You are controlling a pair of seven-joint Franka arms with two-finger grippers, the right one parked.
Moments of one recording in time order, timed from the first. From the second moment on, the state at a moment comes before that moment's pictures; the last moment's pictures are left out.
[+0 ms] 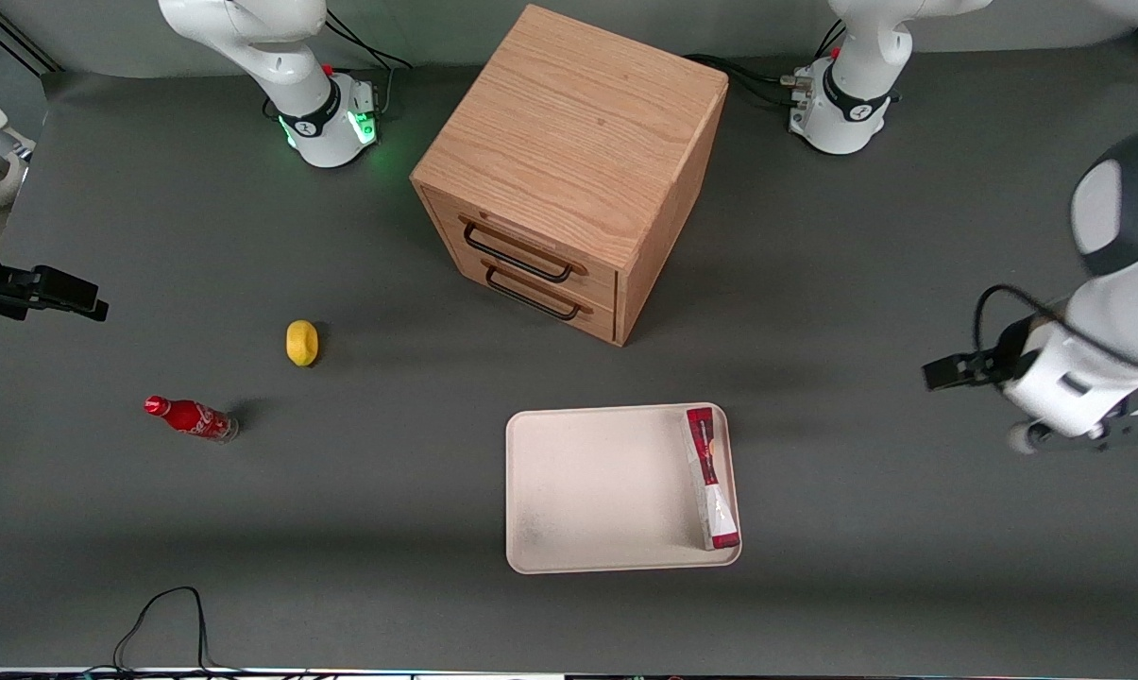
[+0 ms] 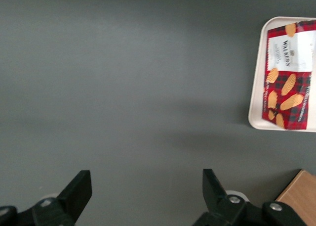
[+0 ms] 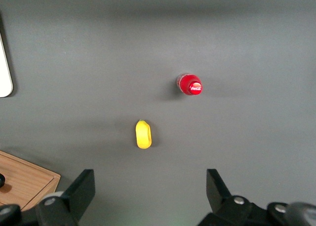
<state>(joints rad) 0.06 0.28 -0.16 -1.44 0.06 1.64 -0.21</state>
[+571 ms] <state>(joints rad) -0.08 0.16 0.07 -1.47 0.05 1.48 -0.09</state>
